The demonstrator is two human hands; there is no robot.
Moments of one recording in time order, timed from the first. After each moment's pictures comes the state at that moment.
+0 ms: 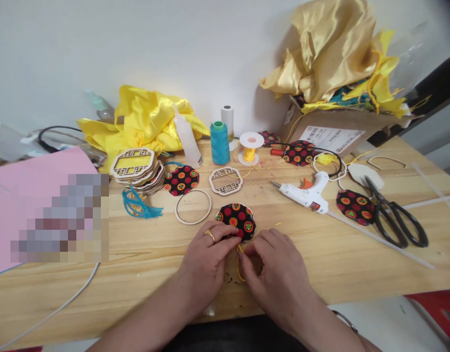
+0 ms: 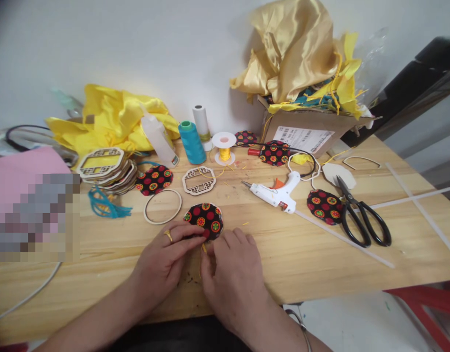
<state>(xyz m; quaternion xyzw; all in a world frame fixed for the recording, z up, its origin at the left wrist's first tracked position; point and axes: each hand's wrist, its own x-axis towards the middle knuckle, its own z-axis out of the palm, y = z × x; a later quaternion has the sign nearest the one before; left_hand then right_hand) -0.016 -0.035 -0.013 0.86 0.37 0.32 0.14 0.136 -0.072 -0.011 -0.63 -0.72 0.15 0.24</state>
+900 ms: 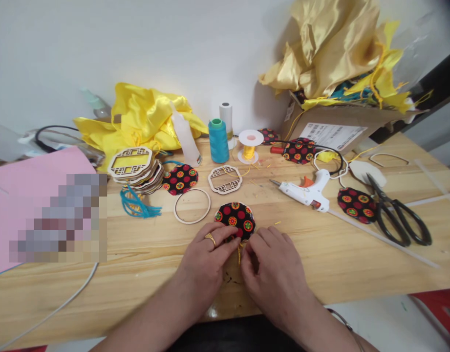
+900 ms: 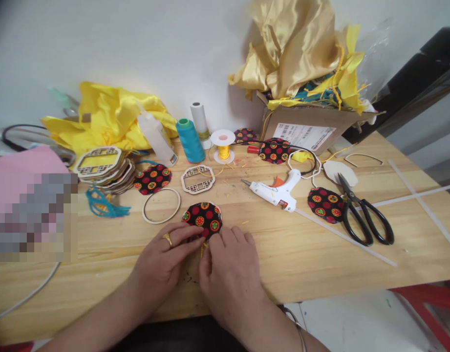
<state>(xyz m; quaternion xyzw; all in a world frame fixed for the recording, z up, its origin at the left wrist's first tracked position) -0.019 -0.037 -0.023 0.89 0.35 0.29 0.07 0.132 -0.071 -0.015 -0.64 -0.73 0.10 0.21</state>
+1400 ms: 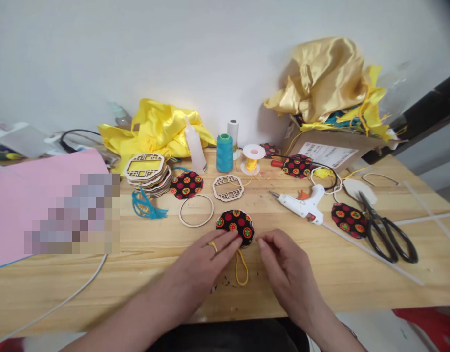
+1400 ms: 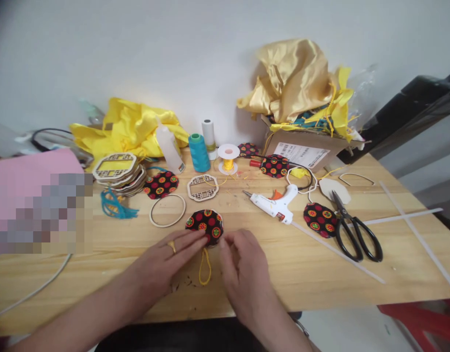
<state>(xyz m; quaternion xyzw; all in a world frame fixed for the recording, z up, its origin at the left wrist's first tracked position) -0.034 -0.039 -0.010 0.93 0.31 0.18 0.06 0.157 -0.069 -0.003 -0.62 -0.63 0.28 0.36</state>
